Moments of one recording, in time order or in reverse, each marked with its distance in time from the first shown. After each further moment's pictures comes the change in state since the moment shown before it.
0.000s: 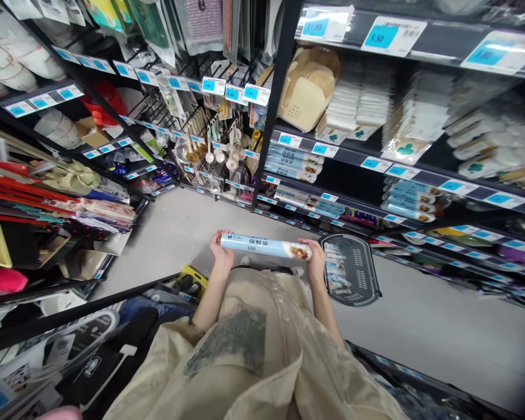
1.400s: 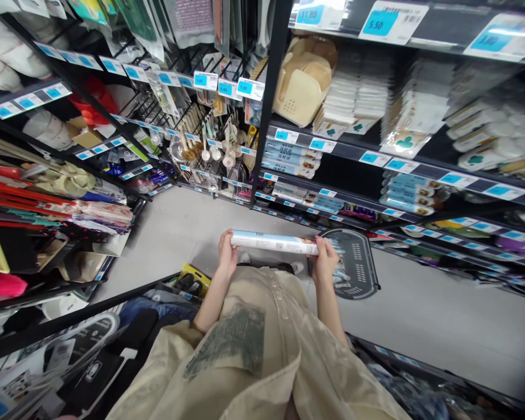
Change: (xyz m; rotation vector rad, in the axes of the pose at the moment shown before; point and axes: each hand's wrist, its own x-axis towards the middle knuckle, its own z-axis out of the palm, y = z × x) left_hand -0.016 -0.019 0.001 0.251 -0.006 -0.101; right_hand 0.014 0.010 -0.024 0.033 0.250 0.030
